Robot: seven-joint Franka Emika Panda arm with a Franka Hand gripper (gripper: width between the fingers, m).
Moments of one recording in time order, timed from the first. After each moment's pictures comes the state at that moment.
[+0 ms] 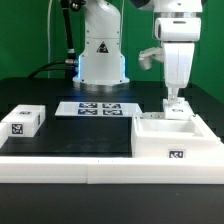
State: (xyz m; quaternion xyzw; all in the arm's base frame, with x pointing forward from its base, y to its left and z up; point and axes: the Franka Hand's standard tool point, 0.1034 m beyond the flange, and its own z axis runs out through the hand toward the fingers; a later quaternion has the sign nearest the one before) arm 0.446 0.117 0.061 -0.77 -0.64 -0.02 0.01
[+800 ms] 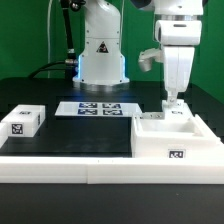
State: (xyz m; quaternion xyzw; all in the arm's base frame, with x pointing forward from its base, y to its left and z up) arm 0.448 0.116 0.057 -0.77 -0.64 0.00 0.02
